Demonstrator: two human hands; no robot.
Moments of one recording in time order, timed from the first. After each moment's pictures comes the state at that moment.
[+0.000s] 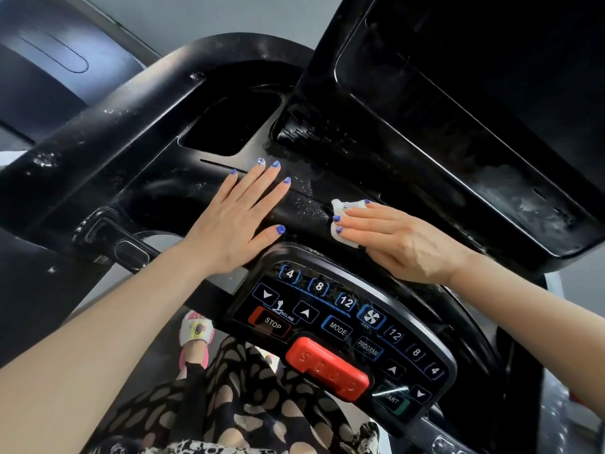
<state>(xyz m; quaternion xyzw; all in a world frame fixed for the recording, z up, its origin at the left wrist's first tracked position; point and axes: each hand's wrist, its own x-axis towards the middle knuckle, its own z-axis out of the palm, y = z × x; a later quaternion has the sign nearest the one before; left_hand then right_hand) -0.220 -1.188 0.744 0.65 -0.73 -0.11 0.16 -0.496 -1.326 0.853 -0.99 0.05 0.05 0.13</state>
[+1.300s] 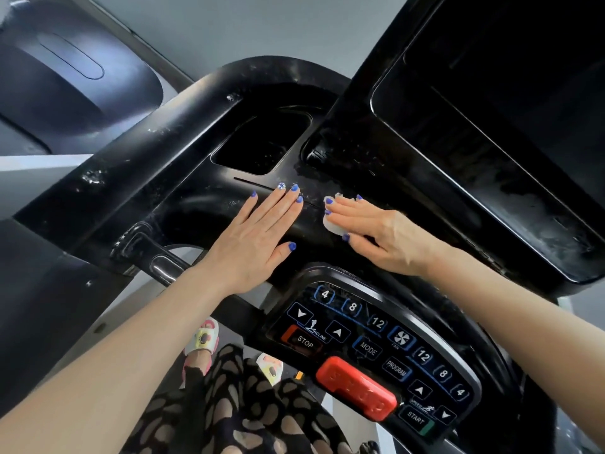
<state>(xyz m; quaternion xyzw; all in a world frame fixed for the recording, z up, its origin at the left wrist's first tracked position) -0.204 -1.176 0.729 0.65 -0.73 -0.11 0.17 -0.420 -1.321 0.847 -0.95 0.18 0.10 0.22</state>
